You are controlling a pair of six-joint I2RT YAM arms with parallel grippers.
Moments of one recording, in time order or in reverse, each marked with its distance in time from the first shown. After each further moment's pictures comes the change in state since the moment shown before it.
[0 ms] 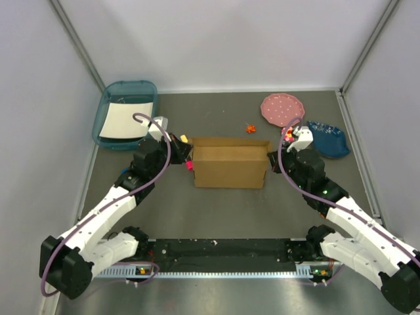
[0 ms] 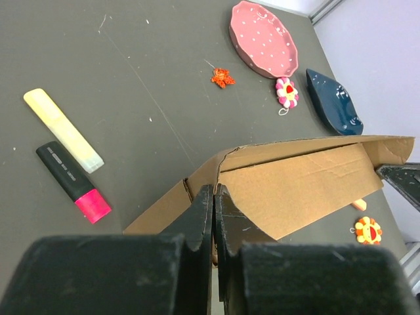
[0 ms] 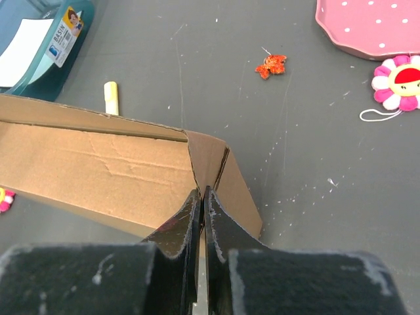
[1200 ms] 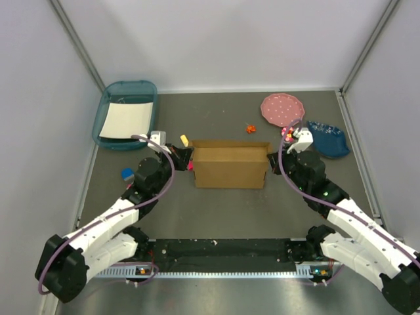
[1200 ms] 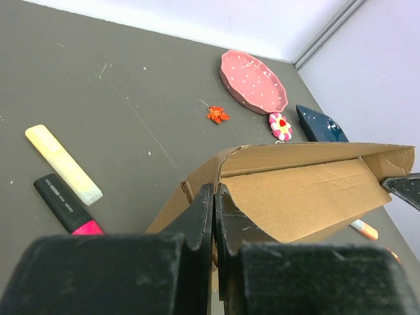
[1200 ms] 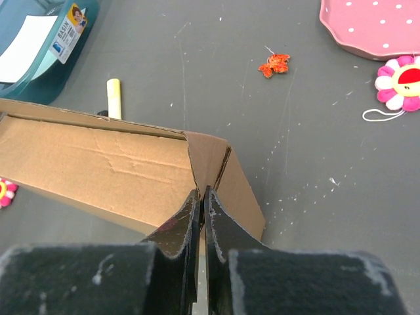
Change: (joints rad) left arm -0.058 -0.049 -0.253 0.398 -0.102 0.018; right arm 0.005 -0.014 -0.013 0.006 -0.005 -0.008
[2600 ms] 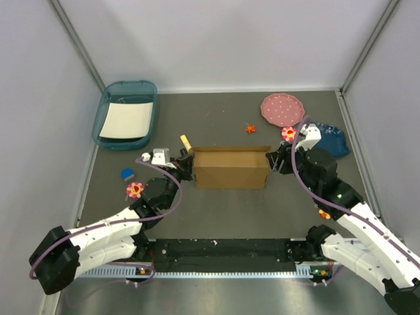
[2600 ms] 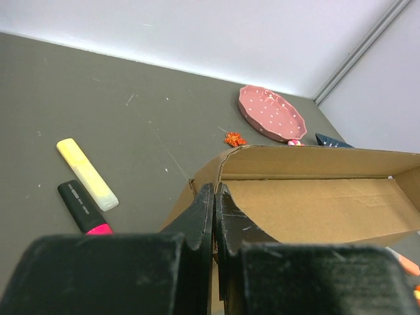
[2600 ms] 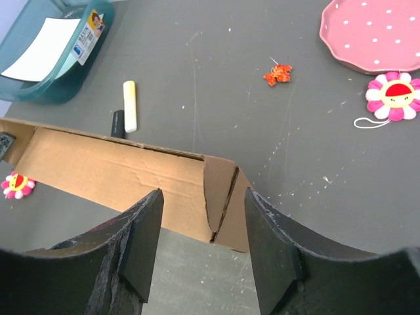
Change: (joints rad) left arm -0.272 -0.011 -0.160 0.267 -0.431 0.132; right arm 0.014 -0.093 0.136 -0.213 0.000 -0.020
